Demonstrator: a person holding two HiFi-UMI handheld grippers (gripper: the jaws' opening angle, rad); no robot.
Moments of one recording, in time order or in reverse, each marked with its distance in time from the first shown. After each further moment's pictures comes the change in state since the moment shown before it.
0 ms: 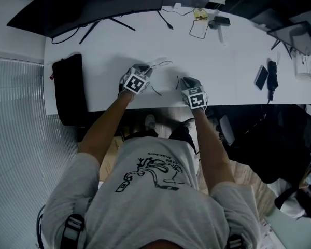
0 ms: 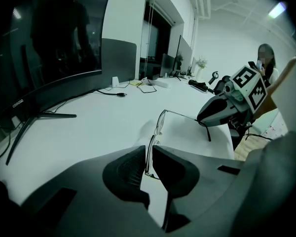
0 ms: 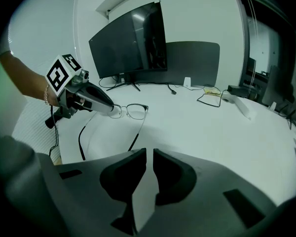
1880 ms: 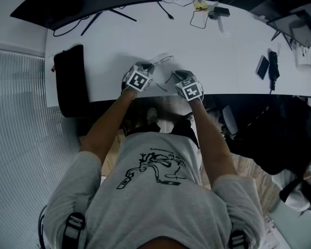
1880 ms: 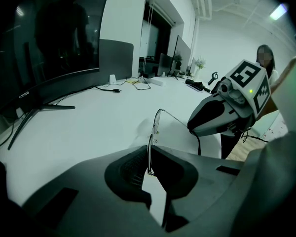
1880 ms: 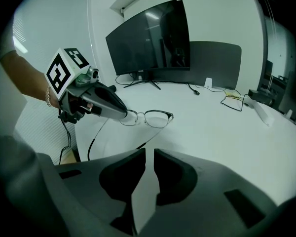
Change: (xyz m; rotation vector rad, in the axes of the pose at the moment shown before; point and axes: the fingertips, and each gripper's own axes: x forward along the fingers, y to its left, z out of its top) left arm -0.019 -0.038 -0.030 -0.026 0.011 0.009; right arm -0.001 0.066 -0.003 -0.090 0.014 0.124
